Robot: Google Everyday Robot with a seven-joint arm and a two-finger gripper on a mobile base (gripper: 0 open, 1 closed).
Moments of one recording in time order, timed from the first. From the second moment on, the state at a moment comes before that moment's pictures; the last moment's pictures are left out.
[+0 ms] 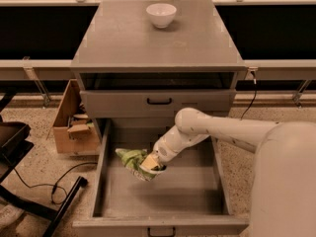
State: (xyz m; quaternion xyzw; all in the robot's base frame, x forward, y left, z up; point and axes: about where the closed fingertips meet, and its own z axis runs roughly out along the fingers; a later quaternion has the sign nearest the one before) arm 0.561 0.031 0.512 -0.42 0.84 0.32 0.11
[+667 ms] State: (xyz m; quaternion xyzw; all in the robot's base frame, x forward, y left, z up) arm 0.550 0.050 0.479 -0.42 0.85 0.32 0.08
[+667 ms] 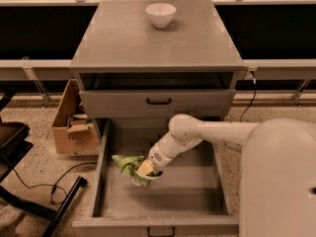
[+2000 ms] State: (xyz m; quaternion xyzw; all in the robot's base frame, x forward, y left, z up) arm 0.550 0.050 0.479 -0.42 0.85 0.32 0.08
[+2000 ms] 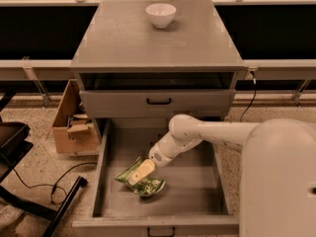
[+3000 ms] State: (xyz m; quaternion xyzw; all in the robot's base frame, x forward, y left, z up) arm 0.528 0.011 0.614 -0.47 0.84 0.26 0.09
